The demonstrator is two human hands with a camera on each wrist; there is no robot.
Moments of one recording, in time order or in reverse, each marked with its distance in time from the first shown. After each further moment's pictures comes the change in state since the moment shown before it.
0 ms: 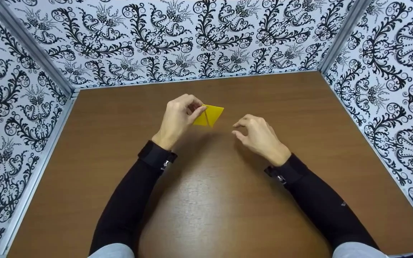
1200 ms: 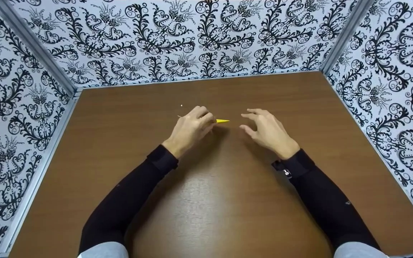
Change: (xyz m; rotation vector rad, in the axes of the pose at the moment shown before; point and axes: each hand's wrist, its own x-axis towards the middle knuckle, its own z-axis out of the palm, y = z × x) left_hand -0.024 -0.001 0.029 0.290 -0.066 0.376; right_hand 0.007 0.032 -0.009 -0.093 -0.036 0.008
